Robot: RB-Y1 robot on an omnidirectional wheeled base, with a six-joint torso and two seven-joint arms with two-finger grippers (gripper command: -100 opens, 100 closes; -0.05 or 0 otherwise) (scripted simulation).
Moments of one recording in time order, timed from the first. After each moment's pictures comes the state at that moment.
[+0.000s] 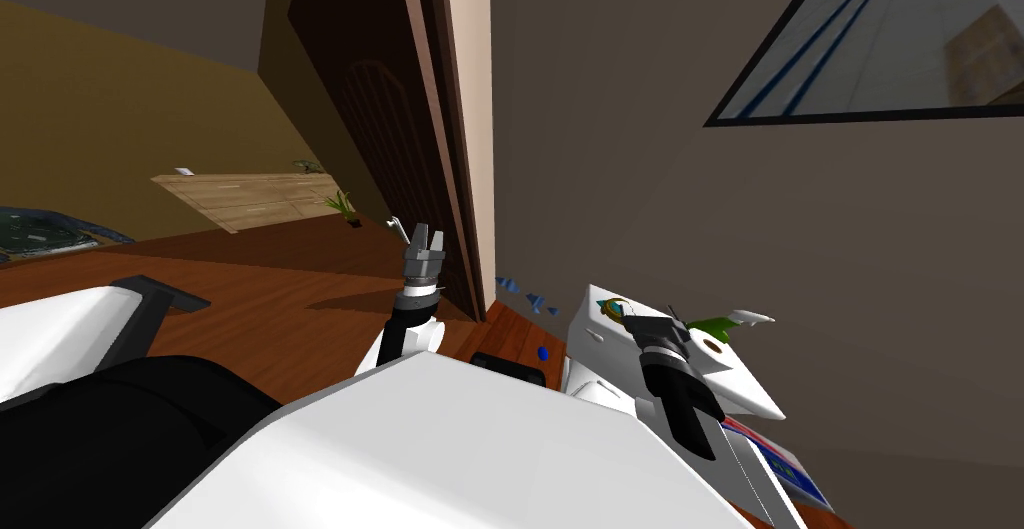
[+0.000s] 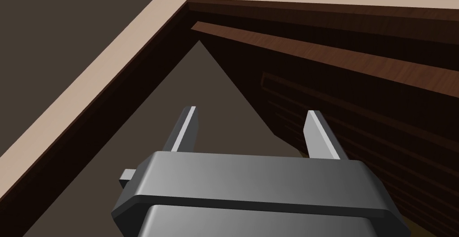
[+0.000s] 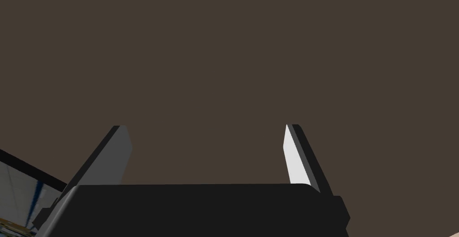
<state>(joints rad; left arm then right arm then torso) 0.52 -0.03 -0.03 -2.30 -0.03 -0.60 -0.11 0.61 -0.25 -0.07 -2.39 0.54 0.45 1.51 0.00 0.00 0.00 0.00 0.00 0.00</state>
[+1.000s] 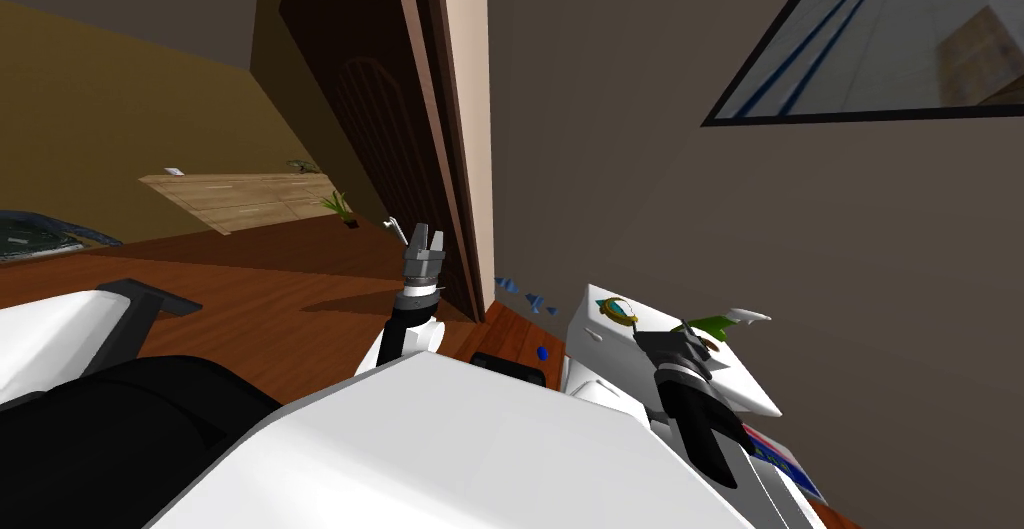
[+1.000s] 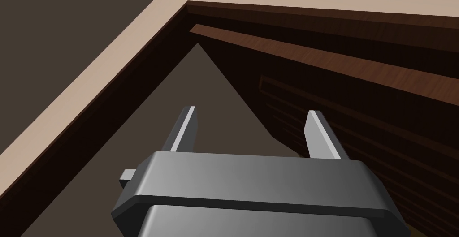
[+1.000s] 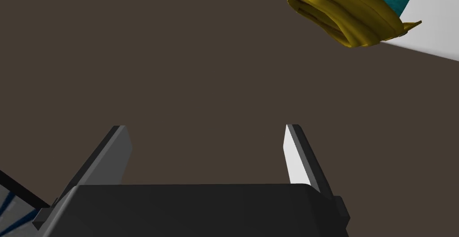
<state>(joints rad) 0.52 -0.03 -0.03 -2.30 -0.03 -0.60 -0.11 0.70 -0.30 -0.10 -2.40 0.55 0.50 1.58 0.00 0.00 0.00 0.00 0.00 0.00</state>
